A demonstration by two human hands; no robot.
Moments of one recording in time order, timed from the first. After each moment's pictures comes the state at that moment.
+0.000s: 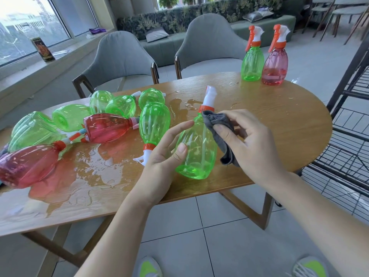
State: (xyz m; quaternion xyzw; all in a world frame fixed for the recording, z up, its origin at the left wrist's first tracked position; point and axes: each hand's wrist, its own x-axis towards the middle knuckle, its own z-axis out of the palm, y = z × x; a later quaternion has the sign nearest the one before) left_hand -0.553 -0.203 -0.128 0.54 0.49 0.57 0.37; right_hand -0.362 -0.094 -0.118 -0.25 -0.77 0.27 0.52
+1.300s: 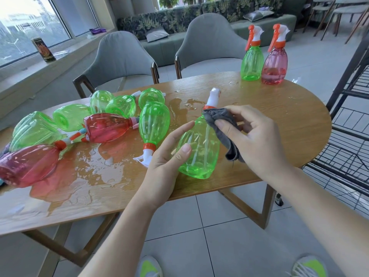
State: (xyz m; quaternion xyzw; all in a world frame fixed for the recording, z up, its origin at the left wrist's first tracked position) left_hand -0.541 -0.204 -0.129 0.53 0.49 0.58 0.38; right_hand -0.356 -0.093 -0.108 -0.26 -0.75 0.30 0.54
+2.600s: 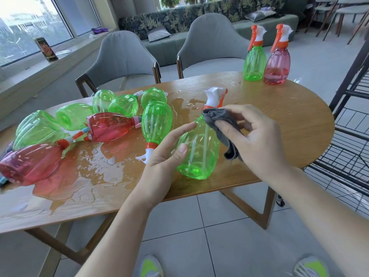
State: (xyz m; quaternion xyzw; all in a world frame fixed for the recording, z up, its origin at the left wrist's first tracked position) left_hand -0.551 -0.209 -0.125 0.55 0.51 0.55 0.36; right_hand -0.361 -0.094 -0.110 -0.24 -0.76 0.24 0.55
